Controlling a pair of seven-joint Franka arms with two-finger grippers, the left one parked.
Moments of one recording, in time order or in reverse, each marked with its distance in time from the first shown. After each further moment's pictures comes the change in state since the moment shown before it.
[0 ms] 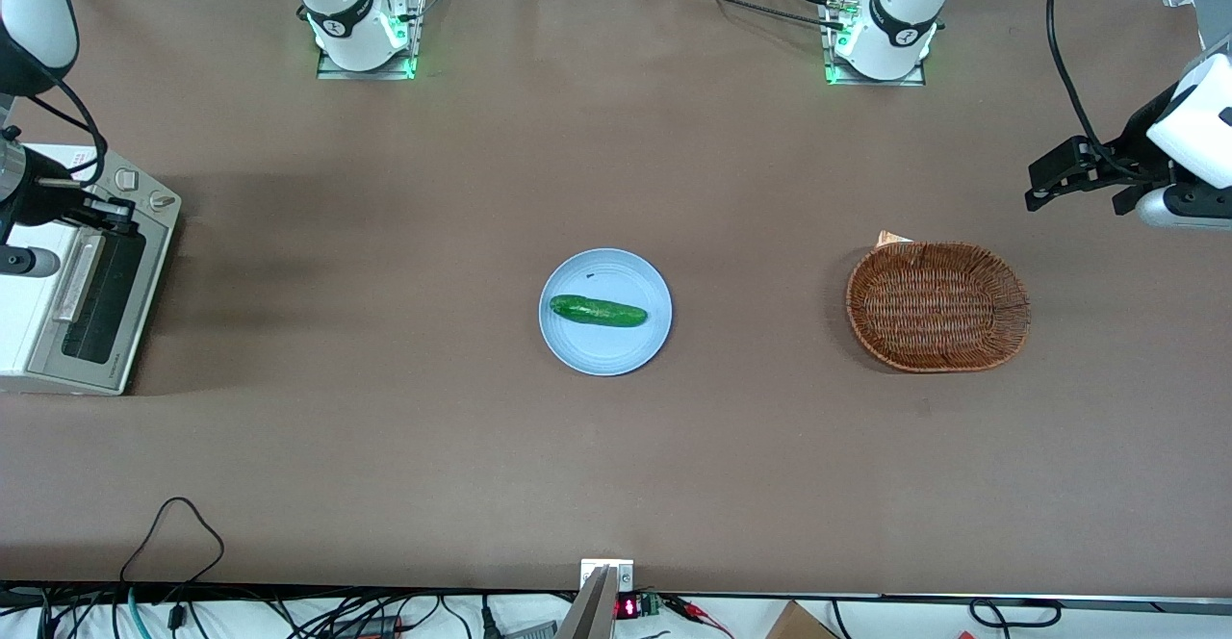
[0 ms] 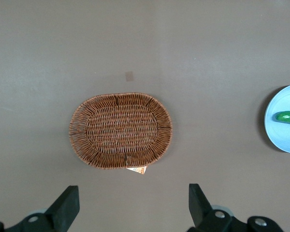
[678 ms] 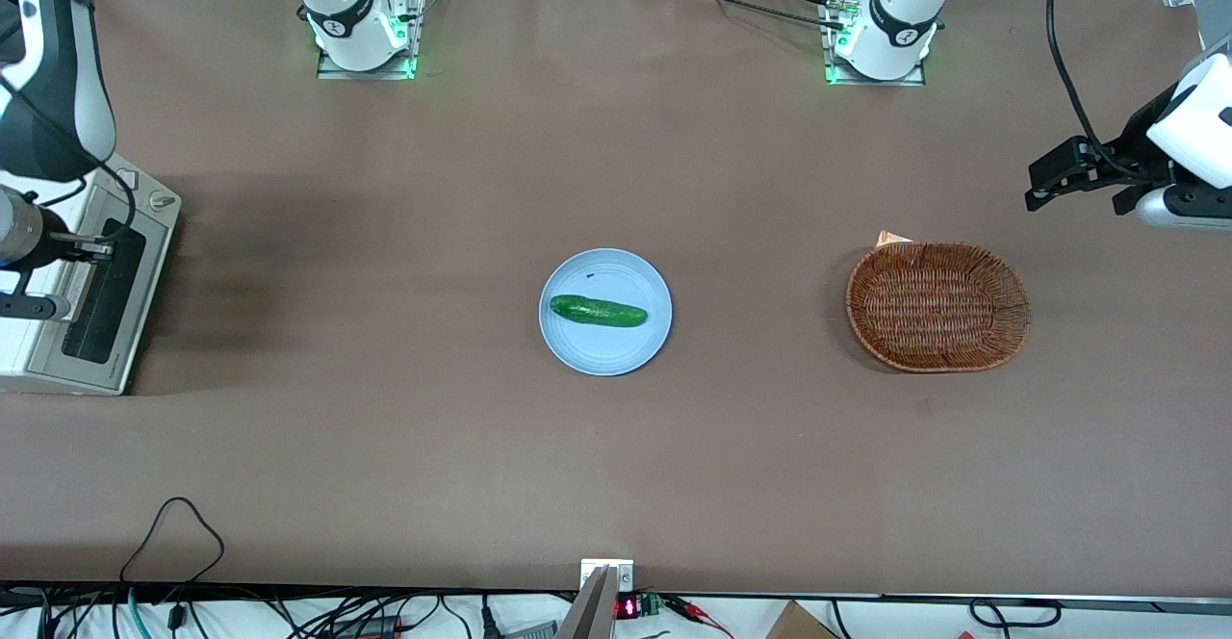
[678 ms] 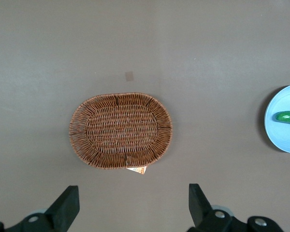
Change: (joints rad) arm -0.007 0.154 -0.056 -0.003 -0.274 0.082 0.006
